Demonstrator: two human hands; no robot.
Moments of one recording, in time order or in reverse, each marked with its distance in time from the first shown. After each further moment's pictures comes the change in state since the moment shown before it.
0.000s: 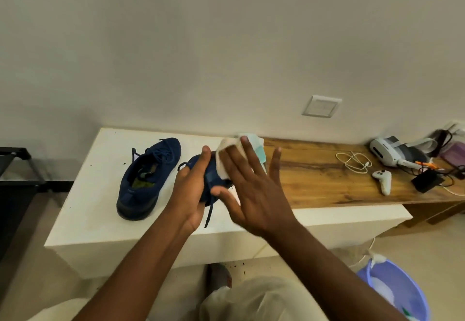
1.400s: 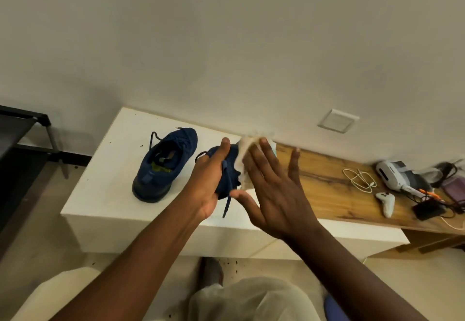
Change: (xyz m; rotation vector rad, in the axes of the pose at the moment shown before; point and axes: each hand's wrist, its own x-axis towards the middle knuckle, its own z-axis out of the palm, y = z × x) left_hand 0.002 0.008 -0.017 0.008 -0.044 -0.027; right_hand 0.003 -0.011 -0.013 -0.166 -0.085 -0.123
